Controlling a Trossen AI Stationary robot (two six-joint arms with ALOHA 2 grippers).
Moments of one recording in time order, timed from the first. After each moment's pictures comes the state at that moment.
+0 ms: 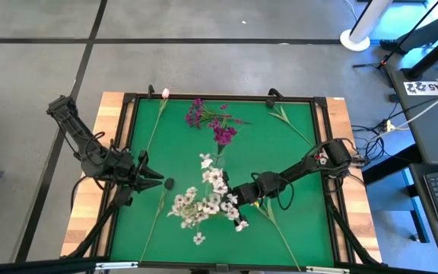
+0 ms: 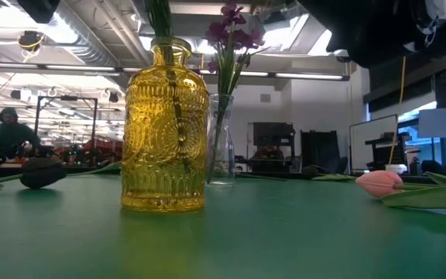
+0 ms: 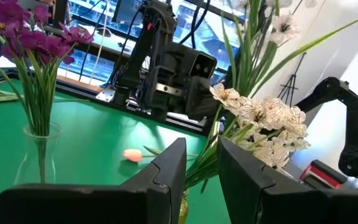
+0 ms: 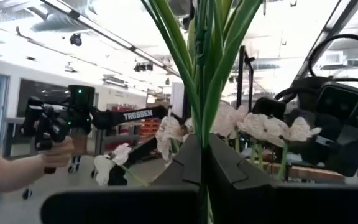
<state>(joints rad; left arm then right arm) -0.82 0.62 0.40 0.22 -0.75 -0.38 0.34 2.02 1.02 1.48 -0.14 -0.03</state>
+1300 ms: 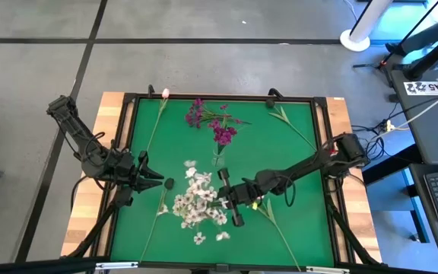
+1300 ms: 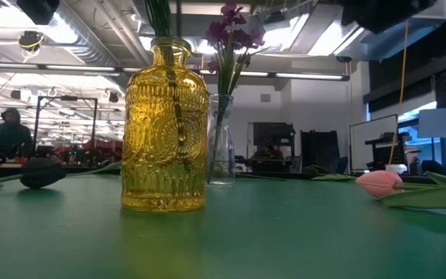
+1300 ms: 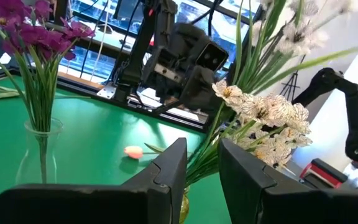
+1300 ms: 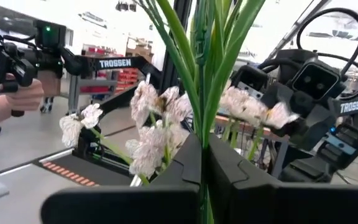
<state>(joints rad) -0.82 0.62 0.40 0.21 -0.75 -0.39 0.34 1.87 1.02 1.11 -0.06 -0.18</state>
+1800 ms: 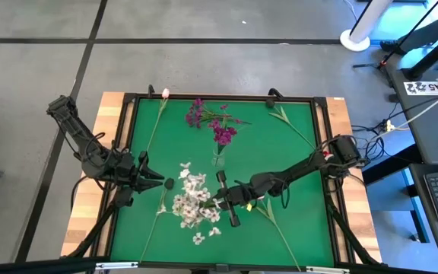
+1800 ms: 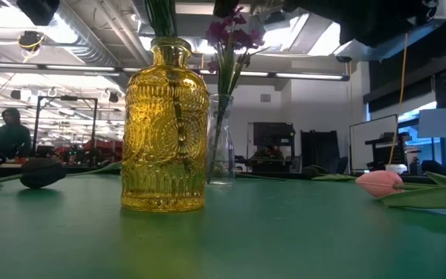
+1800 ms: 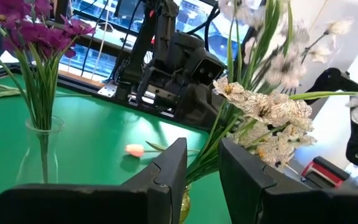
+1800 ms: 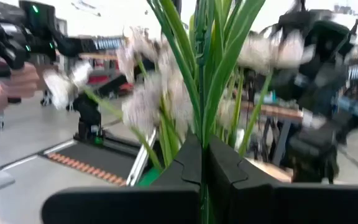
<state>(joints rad) -0.82 0.62 0.40 0.20 -0.75 -0.39 0.34 1.93 1.02 1.09 -0.03 -0.13</state>
